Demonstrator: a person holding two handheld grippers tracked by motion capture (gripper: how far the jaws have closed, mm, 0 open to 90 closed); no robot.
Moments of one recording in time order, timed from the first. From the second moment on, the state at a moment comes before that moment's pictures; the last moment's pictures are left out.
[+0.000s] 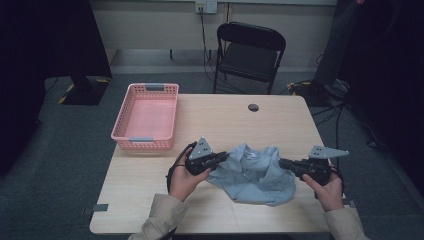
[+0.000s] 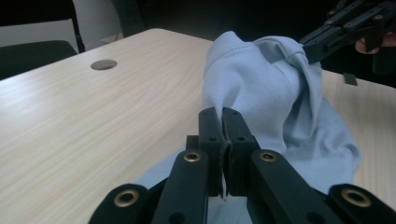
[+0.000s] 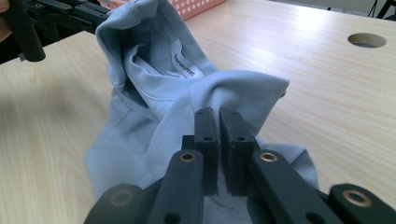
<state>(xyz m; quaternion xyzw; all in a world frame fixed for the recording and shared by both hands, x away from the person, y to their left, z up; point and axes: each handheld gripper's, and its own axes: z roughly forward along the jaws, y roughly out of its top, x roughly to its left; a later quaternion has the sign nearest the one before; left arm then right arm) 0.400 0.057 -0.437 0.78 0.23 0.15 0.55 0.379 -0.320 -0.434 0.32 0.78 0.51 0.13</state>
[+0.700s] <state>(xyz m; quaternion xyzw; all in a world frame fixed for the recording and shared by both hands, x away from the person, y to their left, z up) 0.502 0.051 -0.425 0.74 0.35 0.24 0.52 0.505 -0.307 -0.395 0.44 0.73 0.48 0.23</state>
